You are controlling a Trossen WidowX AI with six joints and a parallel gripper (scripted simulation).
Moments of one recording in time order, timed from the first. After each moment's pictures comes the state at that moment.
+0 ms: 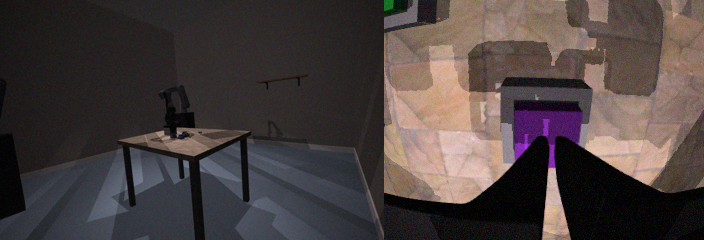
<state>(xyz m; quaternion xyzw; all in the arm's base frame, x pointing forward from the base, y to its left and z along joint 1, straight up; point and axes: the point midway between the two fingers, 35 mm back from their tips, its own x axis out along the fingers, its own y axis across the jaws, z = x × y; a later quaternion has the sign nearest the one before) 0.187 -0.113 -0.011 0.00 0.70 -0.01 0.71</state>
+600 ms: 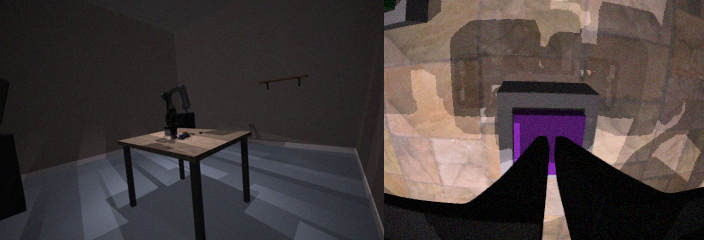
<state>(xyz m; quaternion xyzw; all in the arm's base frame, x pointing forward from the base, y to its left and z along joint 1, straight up) 0.186 -0.113 -0.024 0.00 0.70 -0.01 0.71</state>
